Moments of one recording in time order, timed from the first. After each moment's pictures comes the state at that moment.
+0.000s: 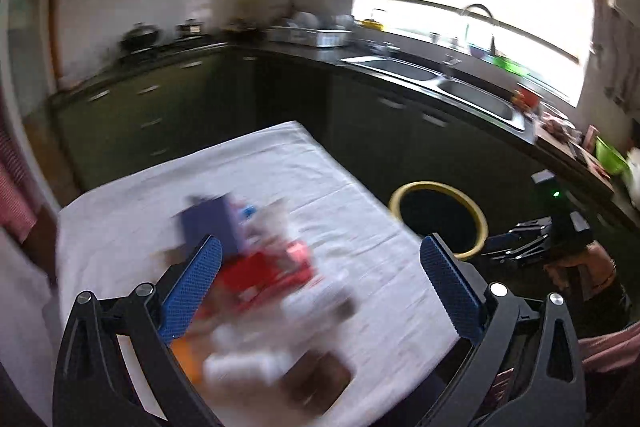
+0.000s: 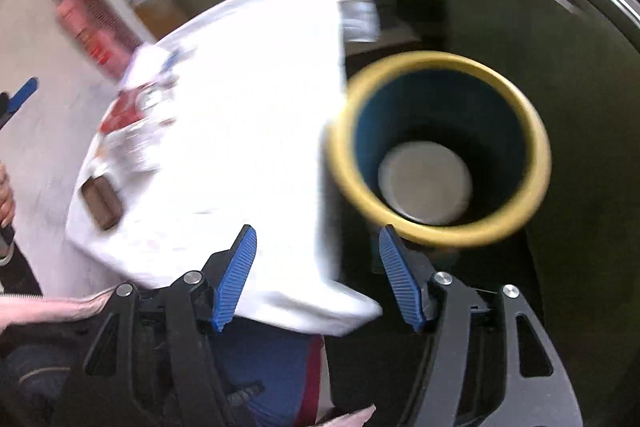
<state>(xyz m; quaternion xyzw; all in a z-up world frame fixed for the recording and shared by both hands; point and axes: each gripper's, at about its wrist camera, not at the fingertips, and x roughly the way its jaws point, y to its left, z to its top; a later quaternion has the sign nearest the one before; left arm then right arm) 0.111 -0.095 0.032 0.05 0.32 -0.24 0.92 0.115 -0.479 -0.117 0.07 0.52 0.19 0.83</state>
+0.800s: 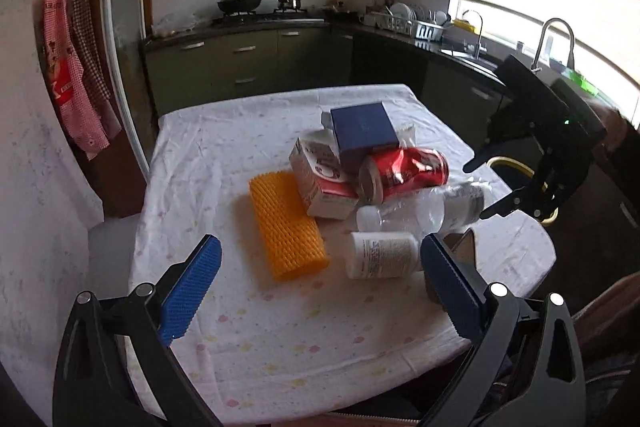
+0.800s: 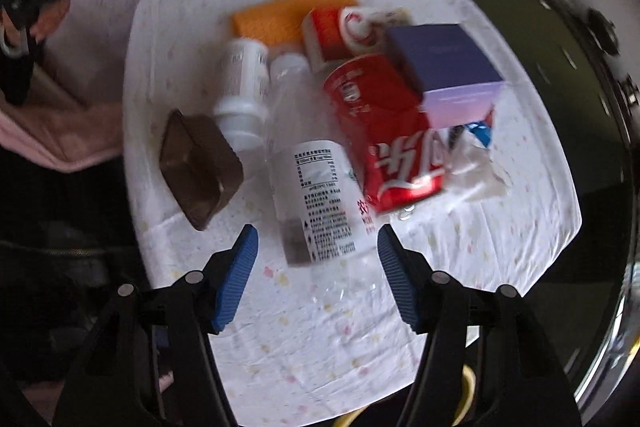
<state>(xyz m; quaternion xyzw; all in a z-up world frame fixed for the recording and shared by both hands) 0.054 0.039 -0.044 0.02 0.35 -0.10 0.93 0.175 -0.207 -0.101 -0.44 0.45 0.44 0.64</state>
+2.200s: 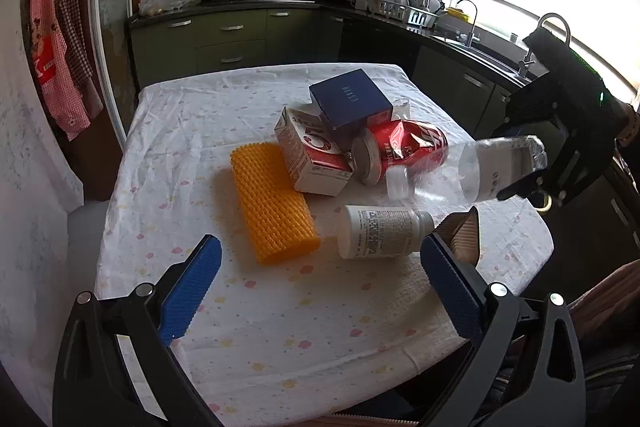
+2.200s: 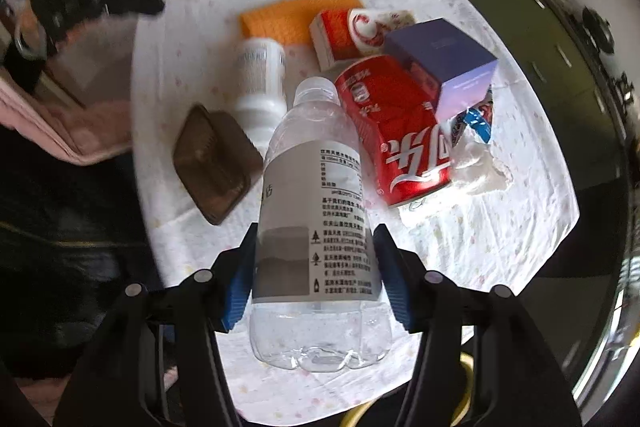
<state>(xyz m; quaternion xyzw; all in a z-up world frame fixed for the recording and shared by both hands) 0.067 0.037 -0.074 -0.01 0.37 -0.13 0.92 0.158 -0.234 -0.075 -0.39 0.45 0.45 0.67</state>
